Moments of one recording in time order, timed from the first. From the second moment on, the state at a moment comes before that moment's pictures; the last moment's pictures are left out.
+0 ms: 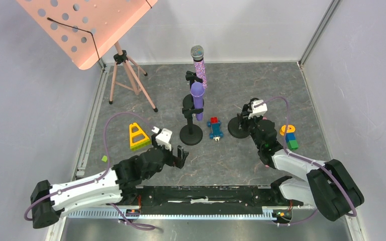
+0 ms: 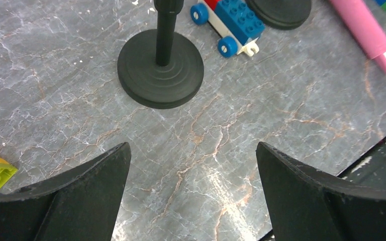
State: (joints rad) left arm -1.15 0.61 0.33 -0.13 -0.52 -0.43; right arm 0.46 1.18 0.30 0.74 0.21 0.05
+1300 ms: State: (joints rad) left arm -0.62 1.22 0.60 0.40 0.16 -0.12; right arm 0.45 0.76 0.37 0.01 -0.12 0.19
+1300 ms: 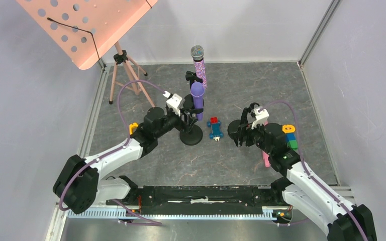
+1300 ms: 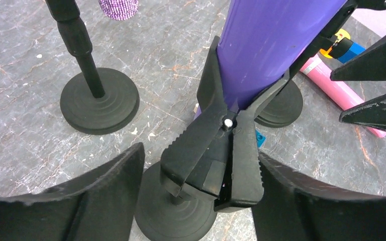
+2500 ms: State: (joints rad) left arm -0.62 0.74 0.35 0.26 0.33 -0.20; right arm 0.45 0.55 0.34 0.00 -0.51 0.19
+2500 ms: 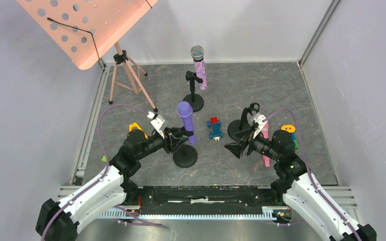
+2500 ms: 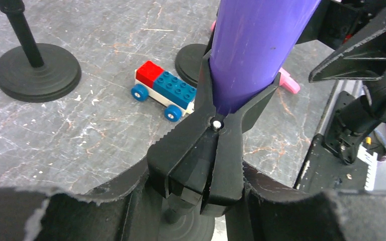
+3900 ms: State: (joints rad) left arm -0.62 0.51 0.29 0.15 0.42 -0.34; right arm 0.96 0.80 0.42 0.34 -0.25 0.27
